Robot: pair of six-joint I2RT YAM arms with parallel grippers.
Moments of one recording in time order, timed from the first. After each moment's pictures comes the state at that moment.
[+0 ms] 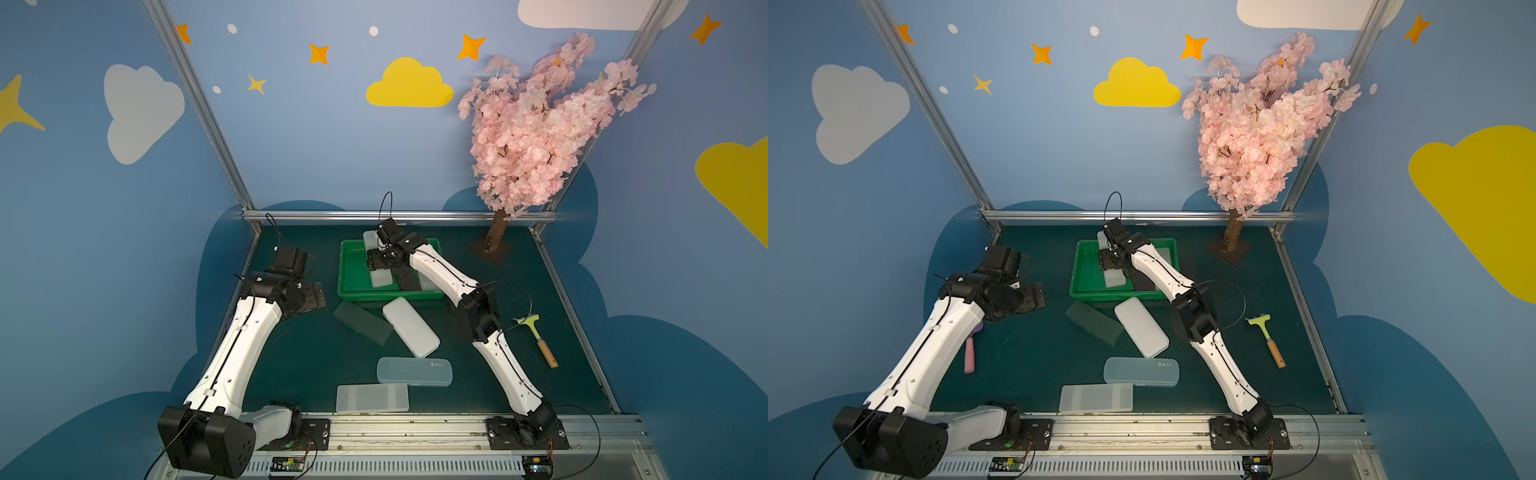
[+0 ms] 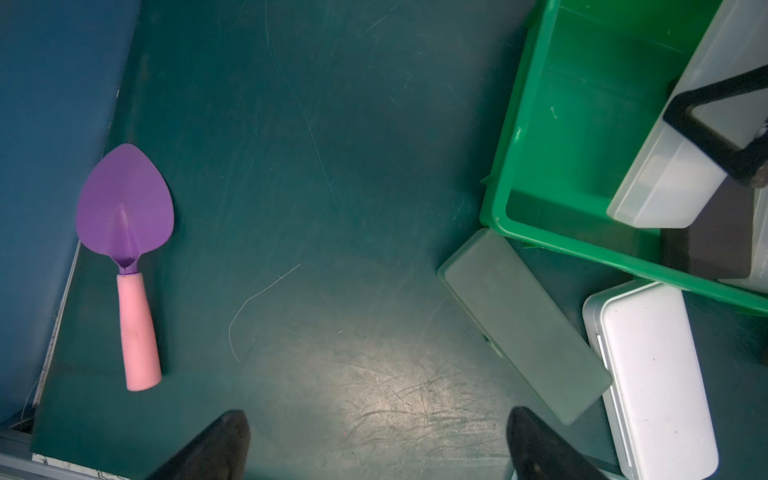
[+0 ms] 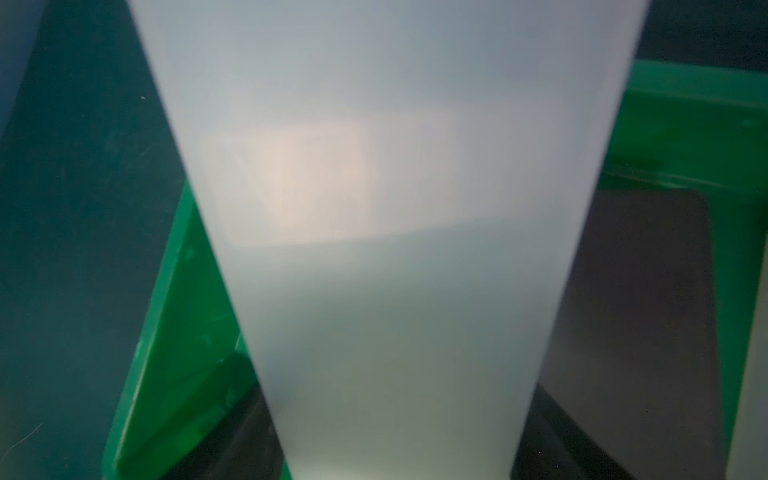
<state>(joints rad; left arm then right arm) -0.13 1.22 1.22 -1.16 -0.13 -0.44 0.73 2.60 2.54 -0.88 -0.03 0.41</state>
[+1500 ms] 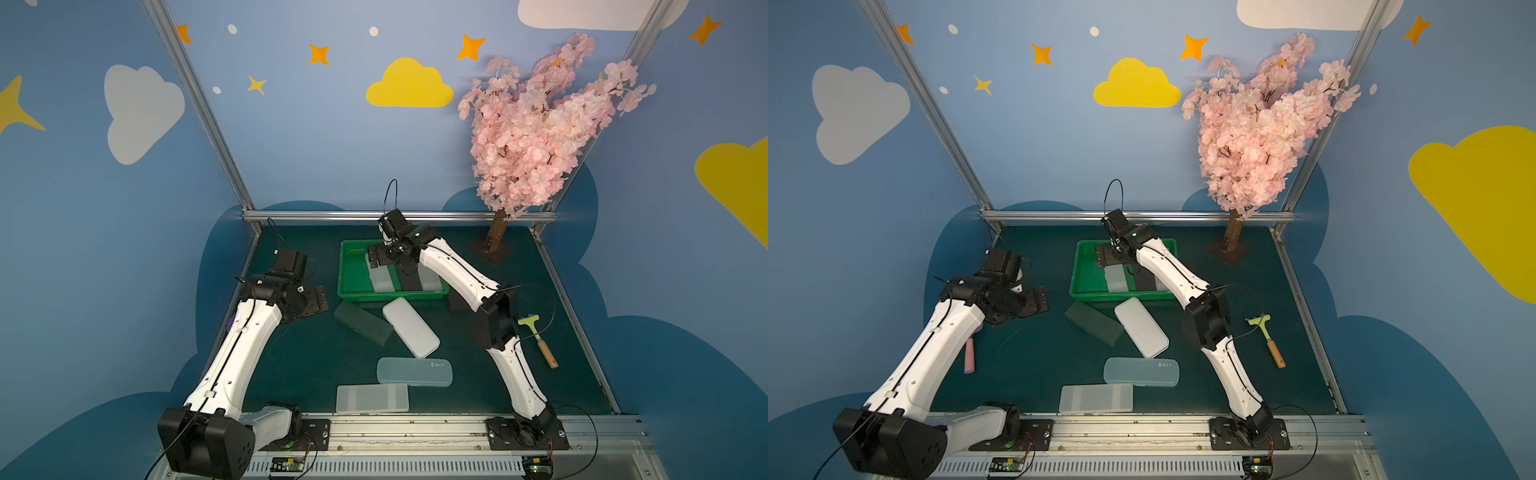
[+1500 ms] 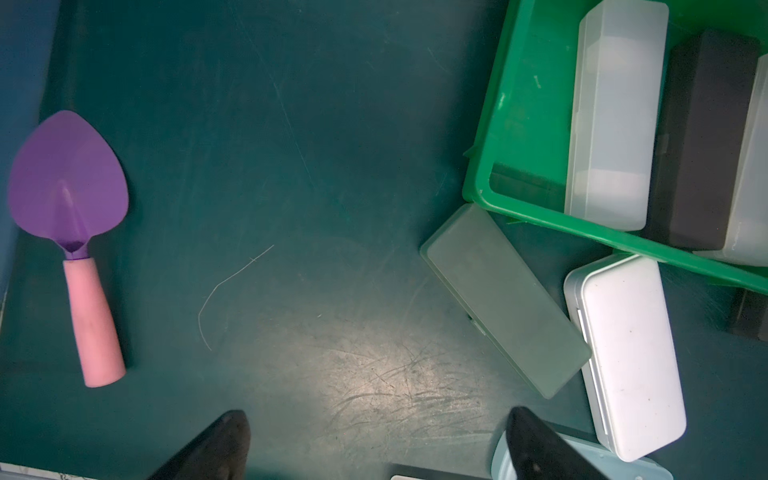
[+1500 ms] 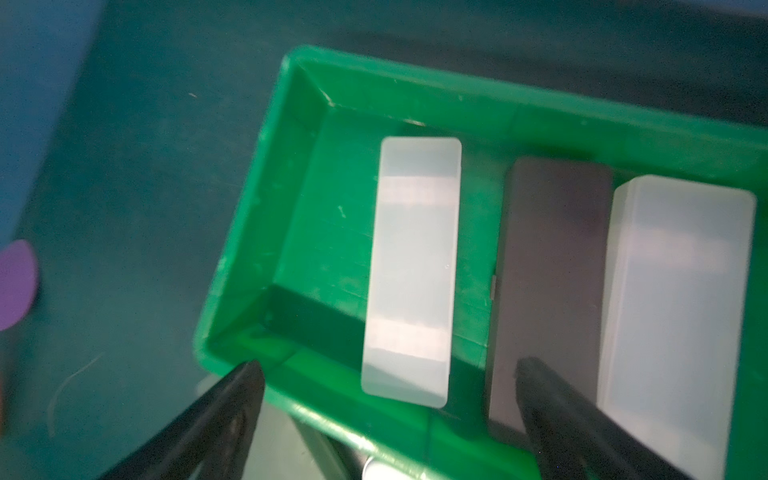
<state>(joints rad) -0.14 1.22 1.18 -1.16 -0.03 -0.44 0.76 2.27 2.34 -0.95 0.04 0.36</state>
